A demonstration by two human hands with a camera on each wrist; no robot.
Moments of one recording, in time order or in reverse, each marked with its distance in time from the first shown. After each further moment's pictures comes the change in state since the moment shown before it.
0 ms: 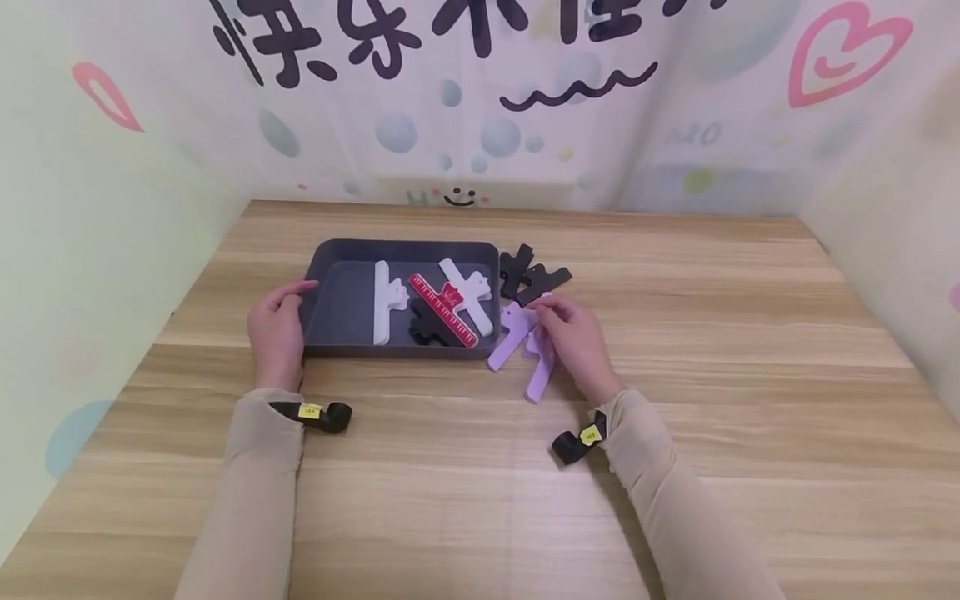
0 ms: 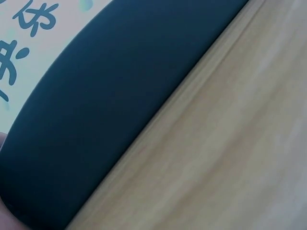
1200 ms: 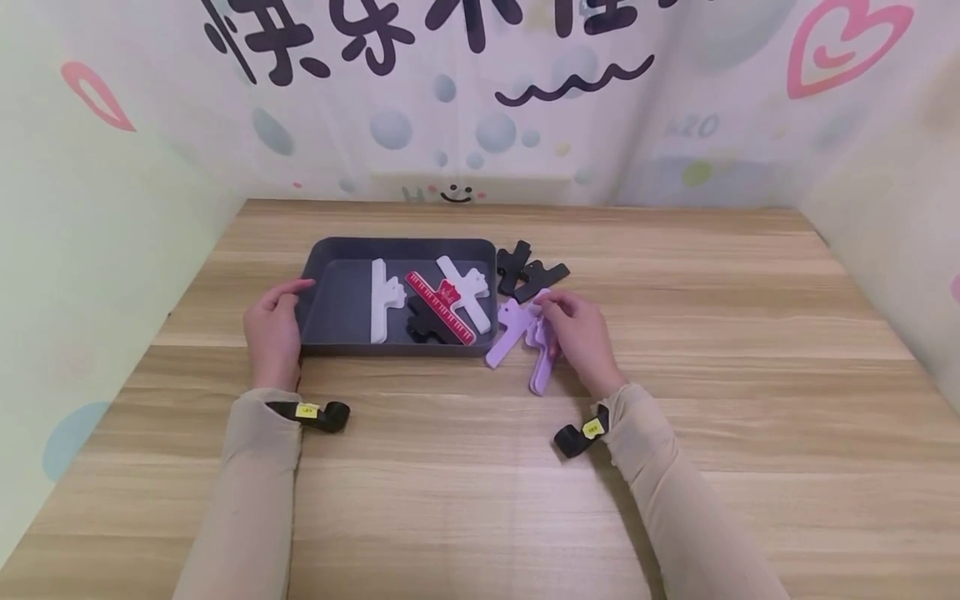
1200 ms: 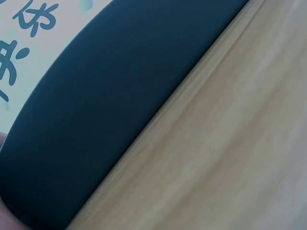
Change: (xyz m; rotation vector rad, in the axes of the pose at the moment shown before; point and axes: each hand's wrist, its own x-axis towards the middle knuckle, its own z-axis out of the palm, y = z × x) left_hand -0.001 0.002 0.000 0.005 0.000 0.000; right_hand 0.002 0.003 -0.007 -0.032 0.026 0.034
